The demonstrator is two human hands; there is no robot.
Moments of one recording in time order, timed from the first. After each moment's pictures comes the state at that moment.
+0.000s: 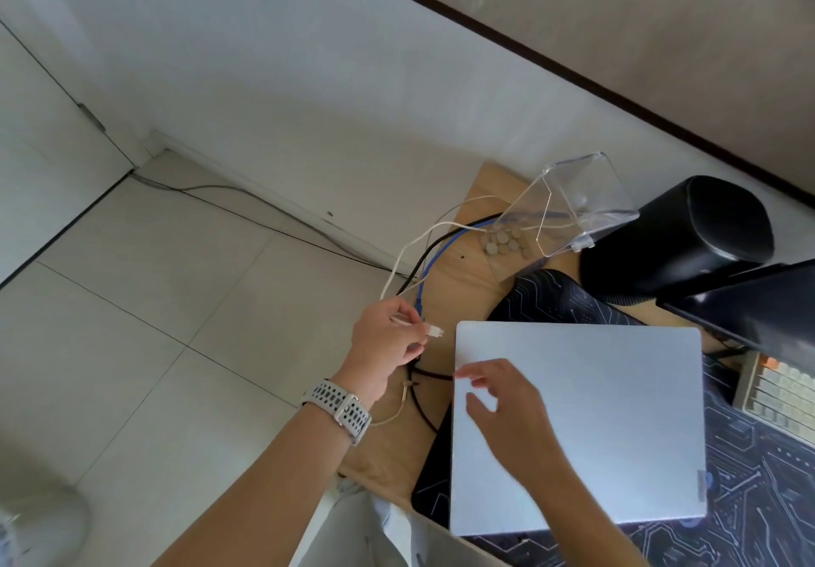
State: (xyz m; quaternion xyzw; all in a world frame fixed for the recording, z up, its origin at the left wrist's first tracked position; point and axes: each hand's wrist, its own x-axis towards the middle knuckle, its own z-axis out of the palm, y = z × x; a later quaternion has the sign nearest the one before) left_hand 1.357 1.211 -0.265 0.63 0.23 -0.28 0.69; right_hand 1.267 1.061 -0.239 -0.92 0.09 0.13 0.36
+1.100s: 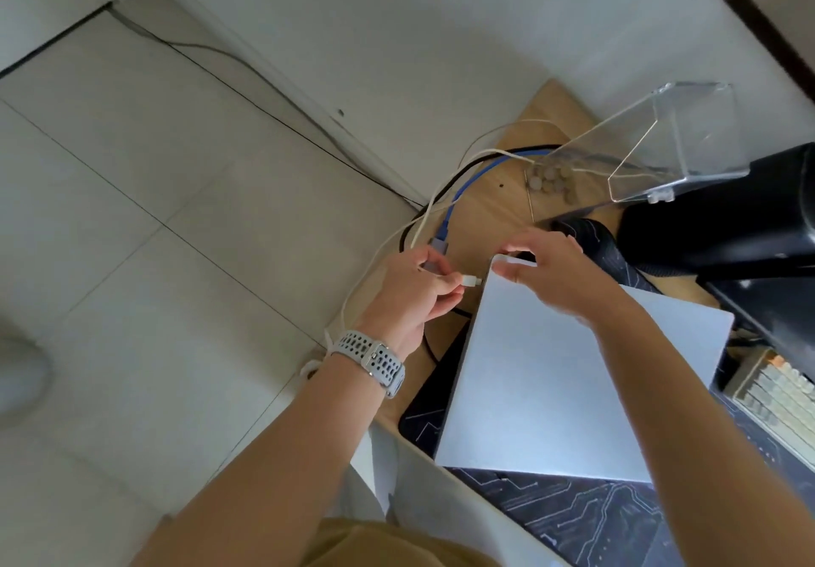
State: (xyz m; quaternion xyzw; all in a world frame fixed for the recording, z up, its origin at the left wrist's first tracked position) left_hand 1.331 1.194 -0.295 0.46 0.32 -0.30 0.77; right_hand 1.369 1.028 -0.246 -0.94 0.00 0.28 0.19
